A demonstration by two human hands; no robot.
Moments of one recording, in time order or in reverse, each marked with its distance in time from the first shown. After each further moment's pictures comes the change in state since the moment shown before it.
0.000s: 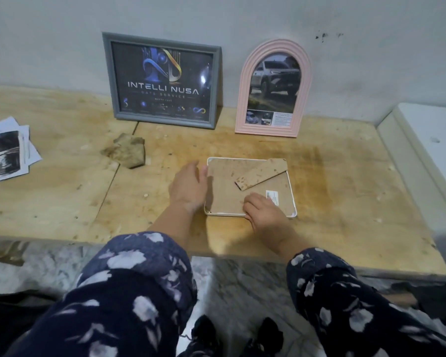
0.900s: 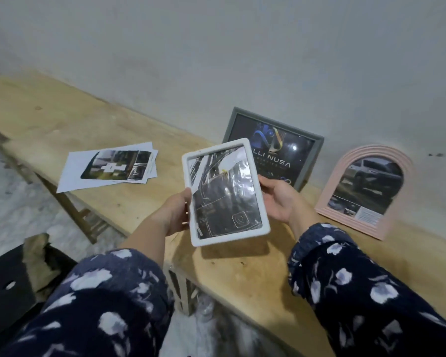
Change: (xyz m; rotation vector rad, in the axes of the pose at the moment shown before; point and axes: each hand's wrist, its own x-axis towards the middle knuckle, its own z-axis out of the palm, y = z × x) left_hand -0.016 -0.072 -0.172 -1.030 -0.012 -0.572; right_hand 0.205 -0.116 -0.103 1.682 -0.409 0.606
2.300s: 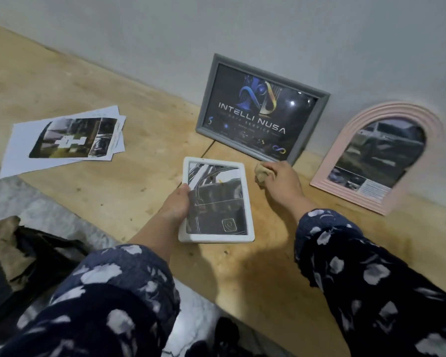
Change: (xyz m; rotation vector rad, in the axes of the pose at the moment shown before) left_hand 0.072 -0.037 0.044 0.406 0.264 0.065; right_hand 0.086 0.018 -0.083 -1.338 0.393 -0.456
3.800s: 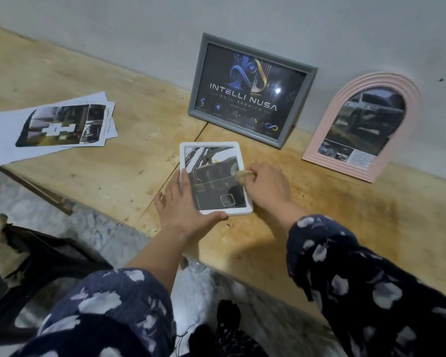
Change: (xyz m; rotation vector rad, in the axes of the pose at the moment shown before) left_hand -0.049 -0.058 0.012 0.833 0.189 0.442; right_hand -0.090 -0.038 0.017 -0.203 0.012 0.010
